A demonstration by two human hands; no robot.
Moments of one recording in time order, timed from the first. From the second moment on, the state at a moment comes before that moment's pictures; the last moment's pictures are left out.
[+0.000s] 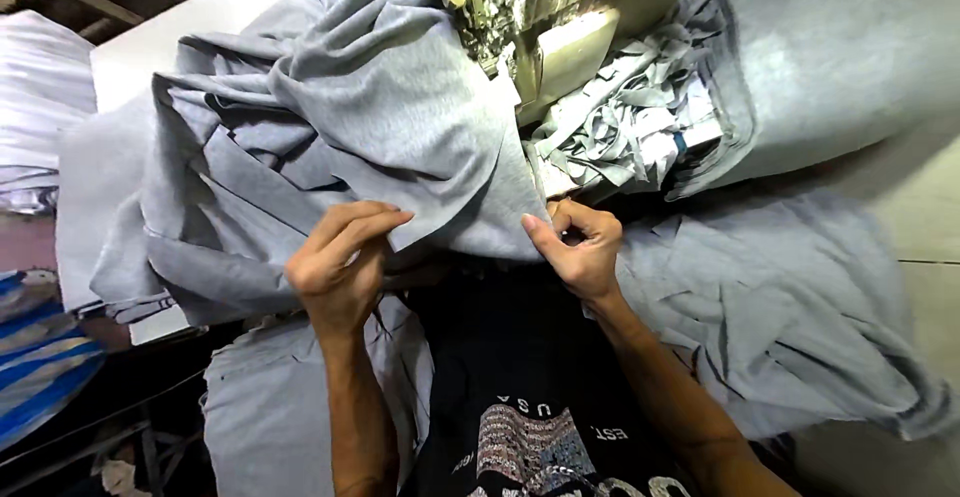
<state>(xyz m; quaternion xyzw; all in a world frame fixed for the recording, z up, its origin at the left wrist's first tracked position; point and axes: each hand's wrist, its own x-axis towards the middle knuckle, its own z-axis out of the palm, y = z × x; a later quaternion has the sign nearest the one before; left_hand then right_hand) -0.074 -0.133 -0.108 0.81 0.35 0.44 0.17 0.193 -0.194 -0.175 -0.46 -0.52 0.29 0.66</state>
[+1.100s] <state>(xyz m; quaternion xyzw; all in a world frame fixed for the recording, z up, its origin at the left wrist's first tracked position) 0.054 -0.172 -0.129 0.83 0.38 0.41 0.07 0.195 -0.197 -0.168 -0.54 -0.52 0.25 0.62</state>
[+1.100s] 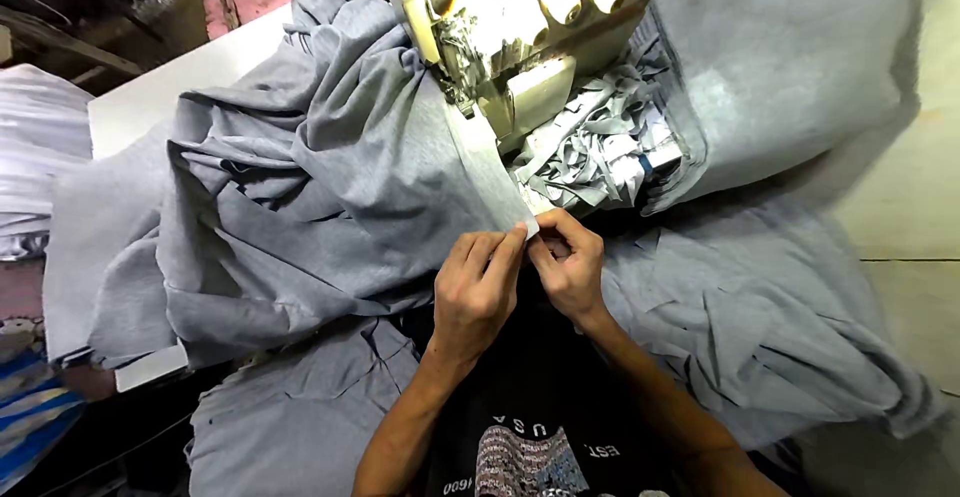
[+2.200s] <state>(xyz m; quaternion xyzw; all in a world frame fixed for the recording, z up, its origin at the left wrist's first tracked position) -0.204 -0.043 -0.049 0.78 0.61 0.12 -0.12 0.216 -0.139 -0.134 -0.44 -0.55 0.55 0.46</state>
